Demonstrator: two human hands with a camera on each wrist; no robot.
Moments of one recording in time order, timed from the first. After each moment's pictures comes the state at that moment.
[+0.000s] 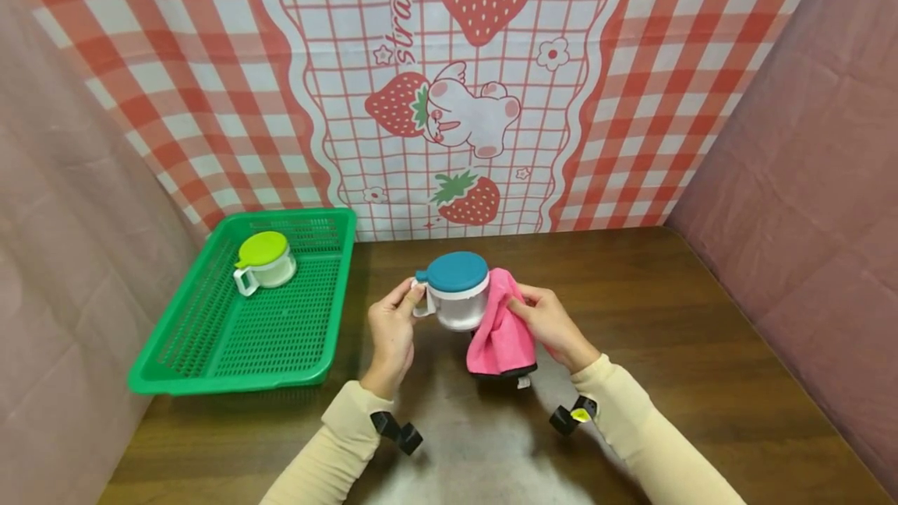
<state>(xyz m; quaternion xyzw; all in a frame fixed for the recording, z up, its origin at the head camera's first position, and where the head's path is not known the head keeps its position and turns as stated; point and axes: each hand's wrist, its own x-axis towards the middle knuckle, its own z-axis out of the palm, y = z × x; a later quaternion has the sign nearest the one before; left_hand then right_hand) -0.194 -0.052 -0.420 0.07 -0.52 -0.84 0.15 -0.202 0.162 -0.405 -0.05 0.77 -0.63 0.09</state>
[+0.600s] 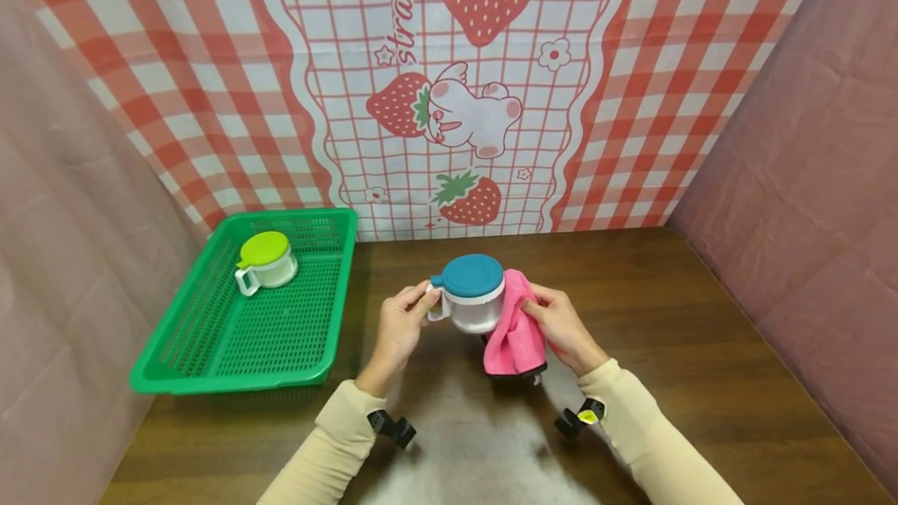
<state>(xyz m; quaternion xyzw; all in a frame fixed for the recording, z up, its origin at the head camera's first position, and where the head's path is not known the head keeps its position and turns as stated) -0.192 -0.057 -0.417 0.01 -0.70 -0.71 0.09 -0.203 0.174 -0.410 -0.03 0.74 -0.67 0.07</state>
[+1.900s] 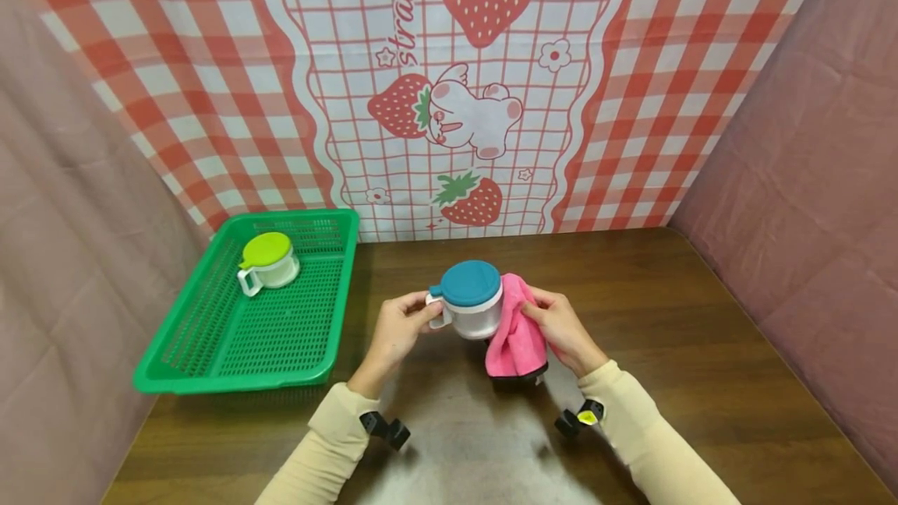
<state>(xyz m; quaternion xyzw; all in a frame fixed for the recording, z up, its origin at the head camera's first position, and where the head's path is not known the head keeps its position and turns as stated) -0.190 -0.067 -0.419 -0.02 -0.69 -0.73 0.01 -0.204 0.174 -0.417 -0.02 0.74 -0.66 0.08</state>
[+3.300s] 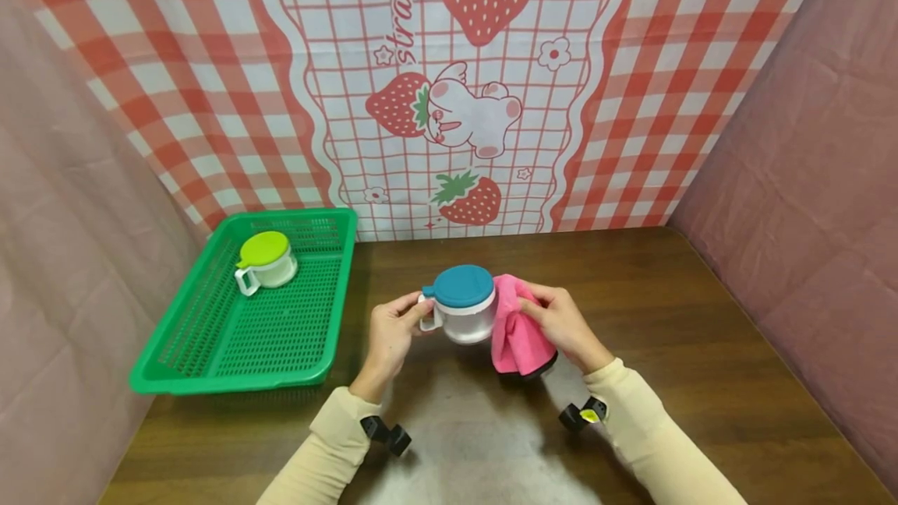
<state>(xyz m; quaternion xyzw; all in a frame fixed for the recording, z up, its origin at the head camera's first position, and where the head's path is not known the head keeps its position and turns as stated) -0.187 -0.066 -0.423 0.02 -0.63 -0.77 0.06 -0.201 0.179 -0.401 -0.12 0.81 -0.57 0.02</state>
